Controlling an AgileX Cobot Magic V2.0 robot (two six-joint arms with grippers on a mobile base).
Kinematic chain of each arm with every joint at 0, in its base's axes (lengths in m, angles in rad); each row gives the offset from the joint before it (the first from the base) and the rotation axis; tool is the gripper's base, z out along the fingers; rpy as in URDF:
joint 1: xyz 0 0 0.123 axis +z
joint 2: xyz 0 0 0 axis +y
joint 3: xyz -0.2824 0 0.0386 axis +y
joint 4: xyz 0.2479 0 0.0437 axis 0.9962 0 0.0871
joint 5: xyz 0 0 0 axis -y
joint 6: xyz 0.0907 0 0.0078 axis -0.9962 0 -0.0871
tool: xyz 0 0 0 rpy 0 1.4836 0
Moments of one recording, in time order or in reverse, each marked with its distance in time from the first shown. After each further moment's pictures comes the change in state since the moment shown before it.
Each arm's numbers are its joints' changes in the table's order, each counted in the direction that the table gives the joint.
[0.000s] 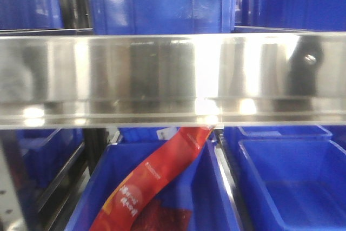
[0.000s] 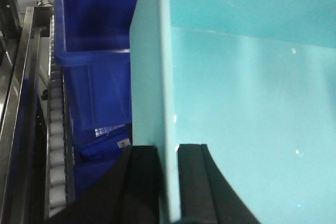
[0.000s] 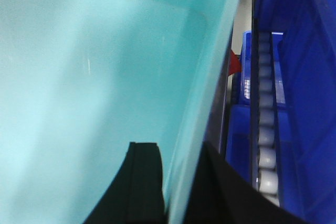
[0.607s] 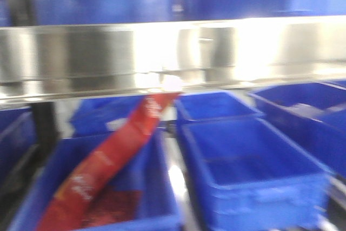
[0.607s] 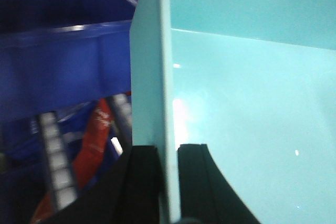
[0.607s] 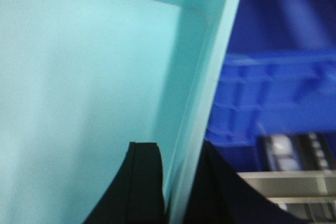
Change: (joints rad) left arm 0.000 -0.002 0.000 0.002 0.002 0.000; right arm 0.000 0.000 0.000 0.002 0.000 0.000
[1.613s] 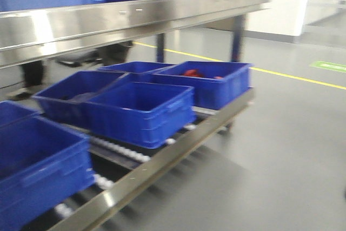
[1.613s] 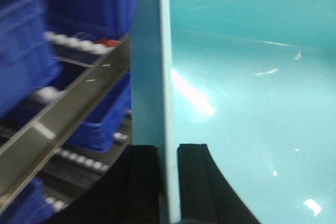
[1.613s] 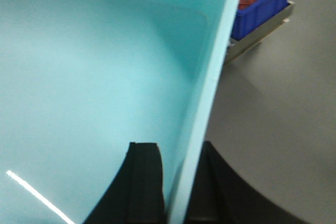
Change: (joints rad) left arm 0.000 0.002 0.000 0.000 0.004 0.000; right arm 0.000 0.000 0.000 0.000 0.000 0.000
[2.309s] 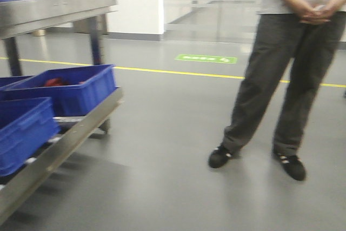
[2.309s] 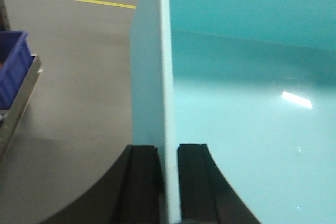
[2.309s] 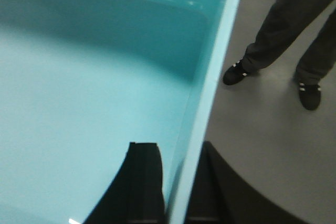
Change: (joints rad) left arm 0.000 0.000 0.000 0.000 0.000 0.000; right arm 0.000 0.000 0.000 0.000 0.000 0.000
